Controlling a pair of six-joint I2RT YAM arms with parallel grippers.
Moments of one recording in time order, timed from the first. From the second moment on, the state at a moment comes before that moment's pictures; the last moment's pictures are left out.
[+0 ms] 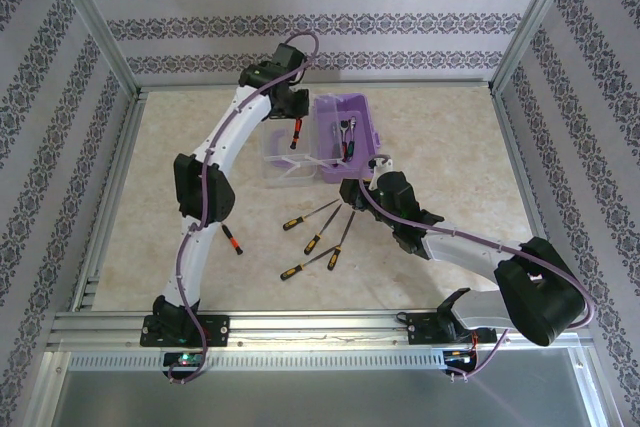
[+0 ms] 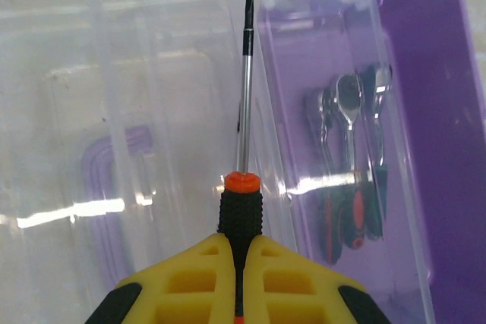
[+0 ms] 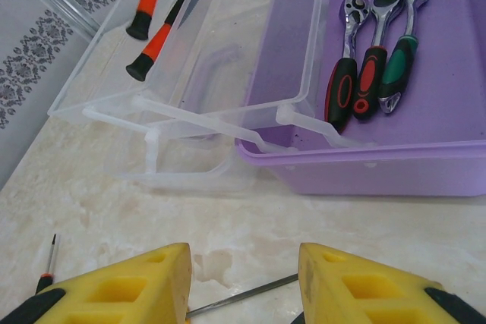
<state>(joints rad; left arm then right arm) -0.39 2.38 2.50 -1.15 0.02 -0.38 0.60 1.30 0.52 0.36 0.01 0.60</state>
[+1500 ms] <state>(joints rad) -0.42 2.40 2.54 -1.23 0.06 -0.40 0.60 1.29 0.52 0.36 0.01 0.60</state>
